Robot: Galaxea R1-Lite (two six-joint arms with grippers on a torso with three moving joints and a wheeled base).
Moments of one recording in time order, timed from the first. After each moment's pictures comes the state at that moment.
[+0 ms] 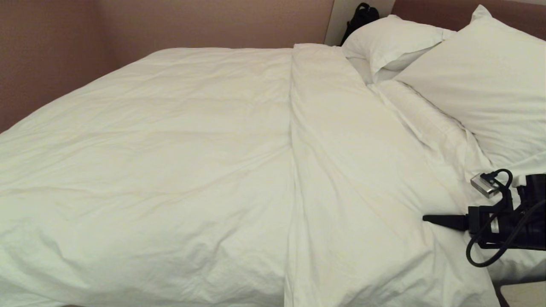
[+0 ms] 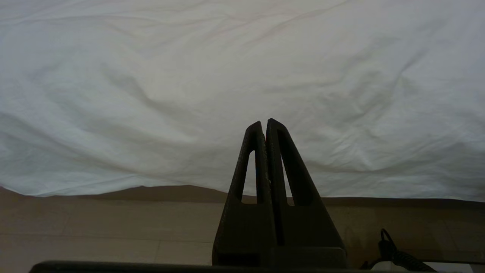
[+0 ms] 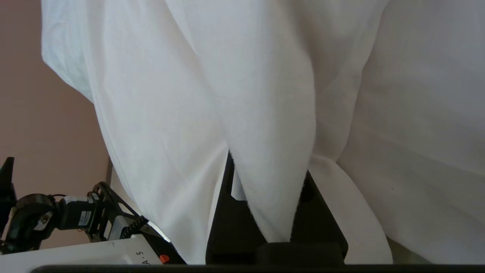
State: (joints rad) left arm 0.01 0.00 0.00 0.01 -0.01 0.02; right arm -0.34 1.80 -0.74 -0.20 1.02 -0.01
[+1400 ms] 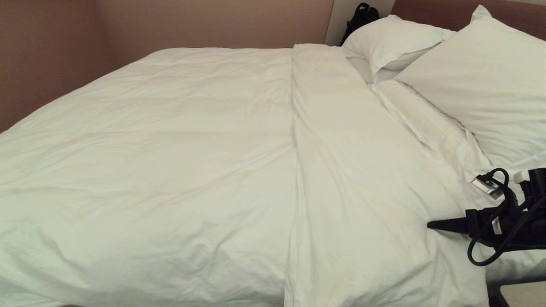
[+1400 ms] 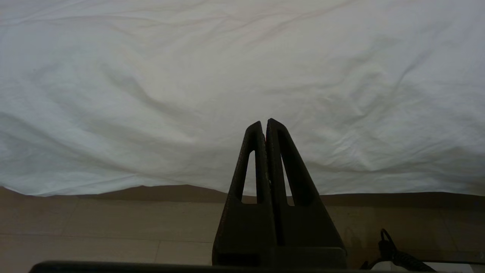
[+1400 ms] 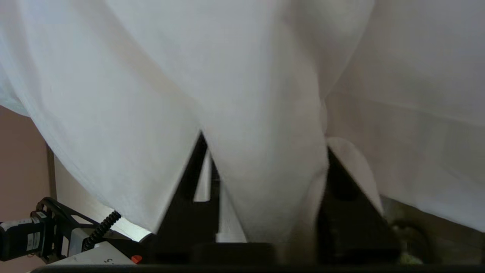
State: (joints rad) left arm 0.01 0.00 0.00 0.01 -0.01 0.02; right arm -0.31 1.73 -0.78 -0.03 0.75 -0.03
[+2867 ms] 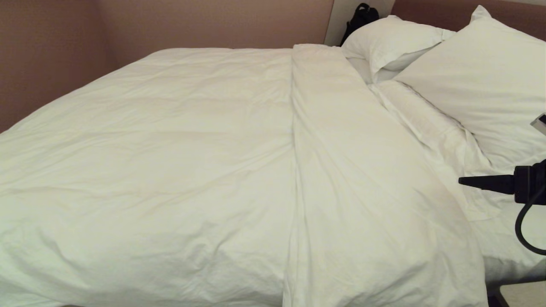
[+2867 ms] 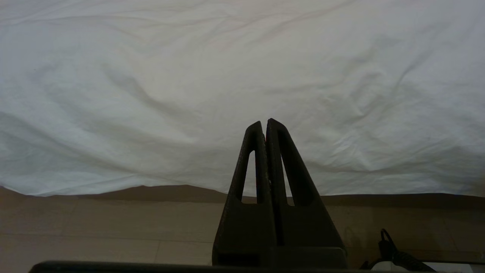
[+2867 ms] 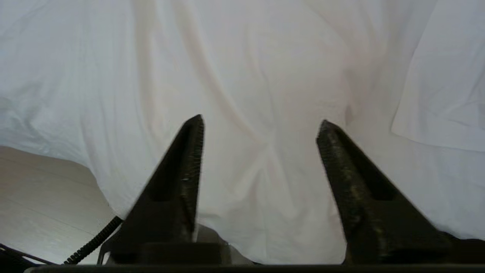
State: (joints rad) left arm 0.01 0.00 0.00 0.01 -0.01 0.02; right arm -0.24 1.34 -0.94 0.18 0.55 -0.02
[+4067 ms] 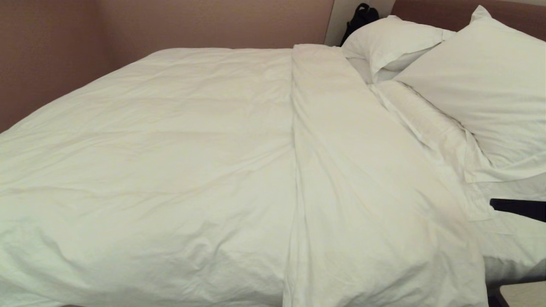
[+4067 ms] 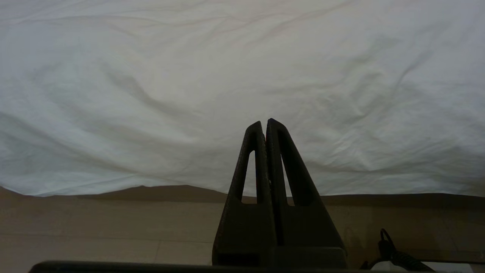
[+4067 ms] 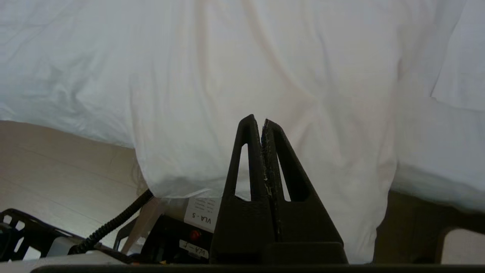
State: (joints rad) left arm 0.01 0.00 0.00 0.01 -0.01 0.02; right arm -0.17 1.04 -0.80 0.24 0.55 0.03
